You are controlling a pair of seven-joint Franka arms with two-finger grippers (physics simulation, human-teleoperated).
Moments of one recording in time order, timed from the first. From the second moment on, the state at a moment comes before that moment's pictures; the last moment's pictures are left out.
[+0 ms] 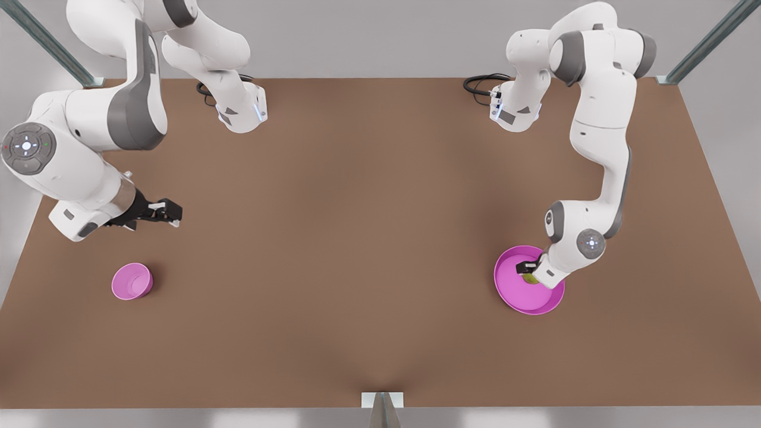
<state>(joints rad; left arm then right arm) -0.07 0.59 0.02 -1.91 -0.07 2.46 -0.05 0.01 0.26 0.12 -1.28 -0.07 1.49 0.00</state>
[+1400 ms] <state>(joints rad) -0.20 1.00 -0.49 -1.07 -1.06 2.31 0.71 0.02 0.26 0.14 -1.27 -0.07 1.49 -0.02</state>
